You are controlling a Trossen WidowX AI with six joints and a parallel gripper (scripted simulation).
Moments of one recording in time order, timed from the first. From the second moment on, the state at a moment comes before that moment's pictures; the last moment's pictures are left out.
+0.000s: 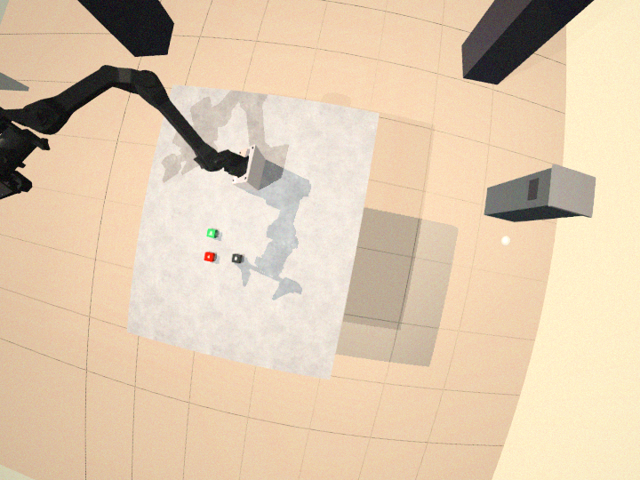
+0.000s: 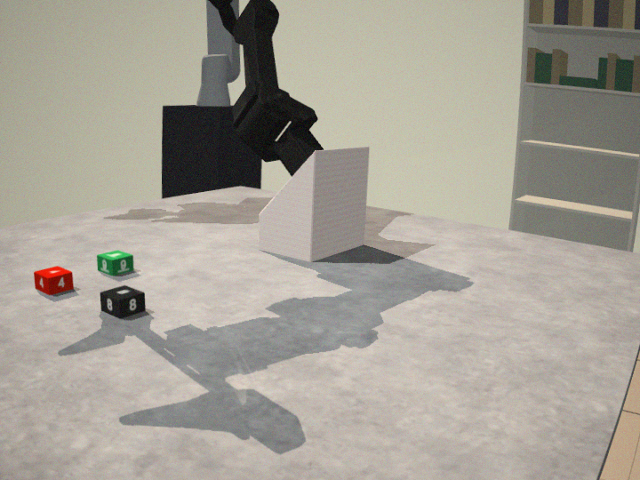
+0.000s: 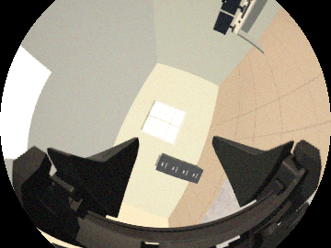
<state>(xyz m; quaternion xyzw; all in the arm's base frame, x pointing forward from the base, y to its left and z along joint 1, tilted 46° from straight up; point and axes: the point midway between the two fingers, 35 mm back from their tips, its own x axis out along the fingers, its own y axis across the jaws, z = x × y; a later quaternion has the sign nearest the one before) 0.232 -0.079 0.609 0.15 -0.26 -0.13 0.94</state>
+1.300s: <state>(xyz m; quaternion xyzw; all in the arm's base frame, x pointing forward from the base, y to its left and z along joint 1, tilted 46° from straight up) 0.235 -0.081 0.124 -0.22 0.67 -0.33 0.63</state>
